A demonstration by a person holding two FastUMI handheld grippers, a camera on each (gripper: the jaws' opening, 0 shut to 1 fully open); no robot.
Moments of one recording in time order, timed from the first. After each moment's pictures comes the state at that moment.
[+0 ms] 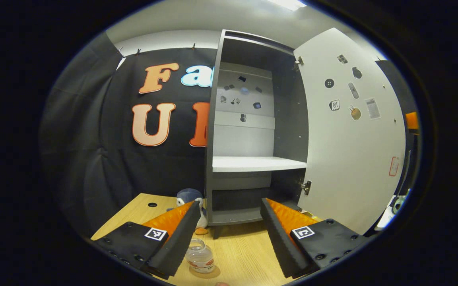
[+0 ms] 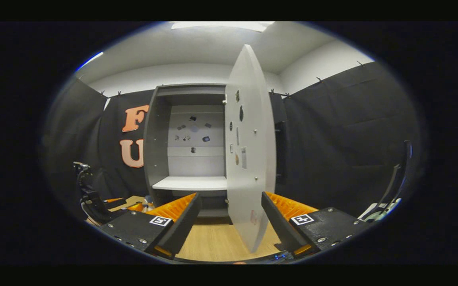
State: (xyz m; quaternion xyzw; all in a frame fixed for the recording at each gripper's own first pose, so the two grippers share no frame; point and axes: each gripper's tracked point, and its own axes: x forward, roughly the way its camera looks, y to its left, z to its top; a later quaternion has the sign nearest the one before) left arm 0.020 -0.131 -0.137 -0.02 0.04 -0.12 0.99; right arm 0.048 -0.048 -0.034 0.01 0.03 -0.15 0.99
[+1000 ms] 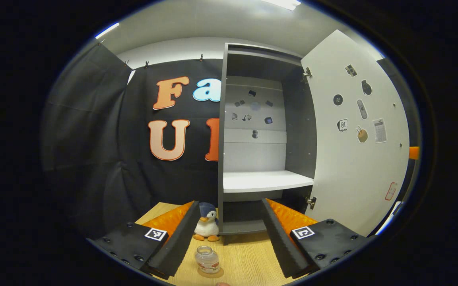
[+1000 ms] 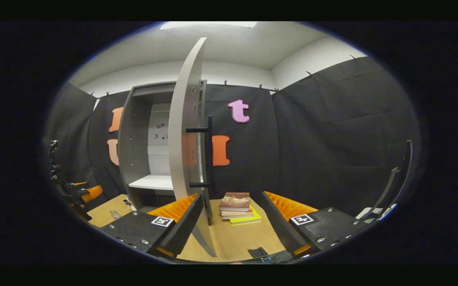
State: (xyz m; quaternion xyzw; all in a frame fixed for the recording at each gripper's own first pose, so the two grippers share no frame) left arm 0.007 -0.124 -0.071 0.00 0.02 -0.06 1.00; right arm 0.056 -0.141 -0.040 0.03 0.05 -0.15 0.99
